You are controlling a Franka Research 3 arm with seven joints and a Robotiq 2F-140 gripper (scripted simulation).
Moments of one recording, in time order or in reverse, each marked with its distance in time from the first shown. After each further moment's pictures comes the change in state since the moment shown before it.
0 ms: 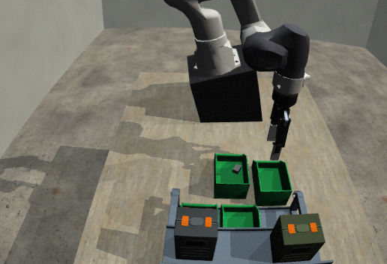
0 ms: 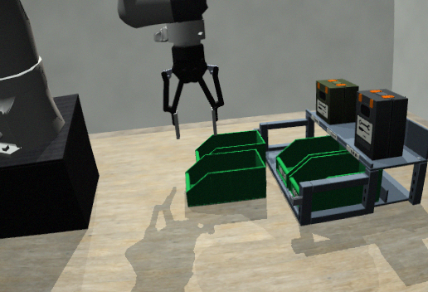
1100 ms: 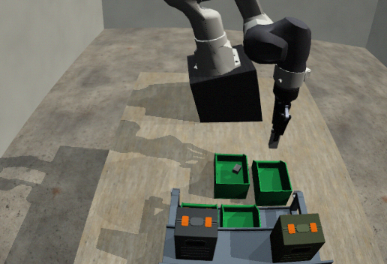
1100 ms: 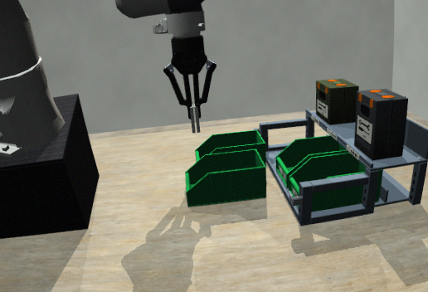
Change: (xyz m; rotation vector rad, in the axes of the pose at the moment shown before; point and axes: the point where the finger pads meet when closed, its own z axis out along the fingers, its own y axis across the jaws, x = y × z) arm -0.002 0.000 -0.020 0.006 -0.007 -0.023
